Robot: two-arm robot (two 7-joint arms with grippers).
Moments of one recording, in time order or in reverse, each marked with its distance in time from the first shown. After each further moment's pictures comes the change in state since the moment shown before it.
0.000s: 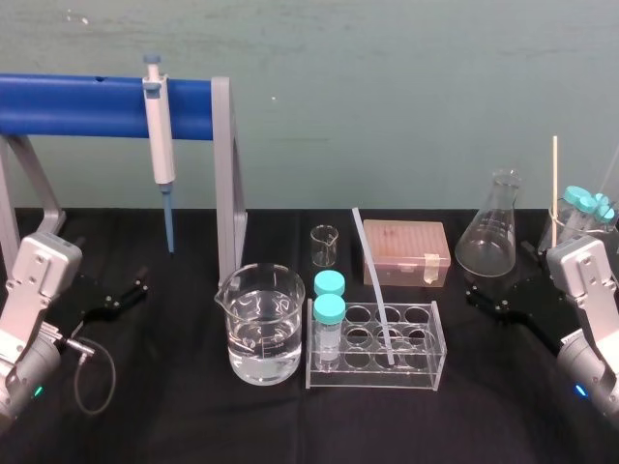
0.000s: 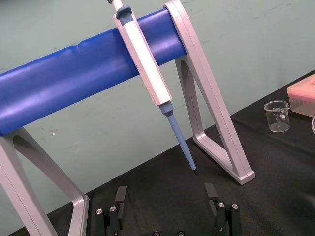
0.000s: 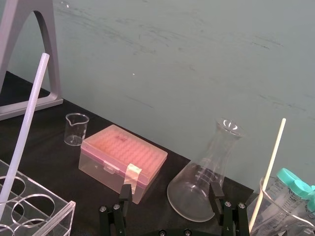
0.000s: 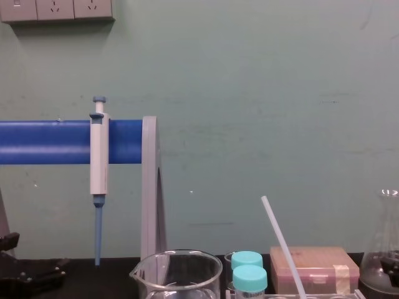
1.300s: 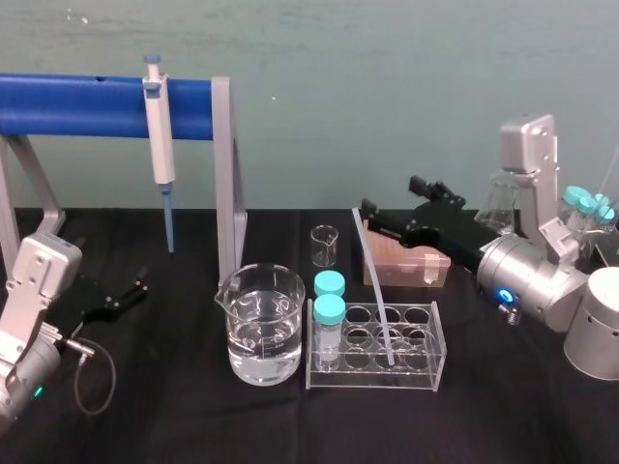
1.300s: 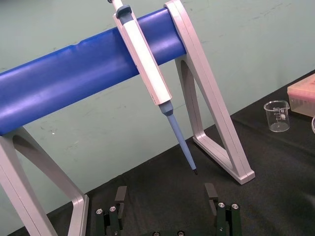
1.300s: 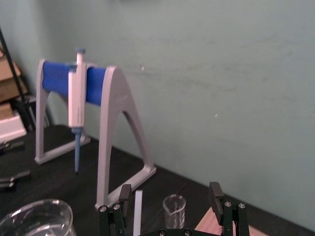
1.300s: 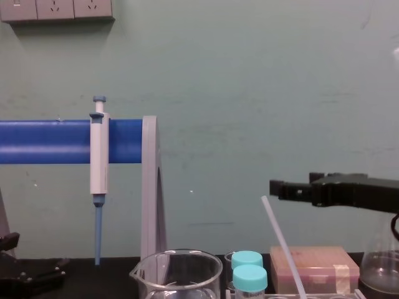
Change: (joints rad) left arm 0.000 0.000 0.000 0.000 0.000 0.000 0.000; right arm 0.230 -0.181 0.024 0.032 0.253 0.245 0.363
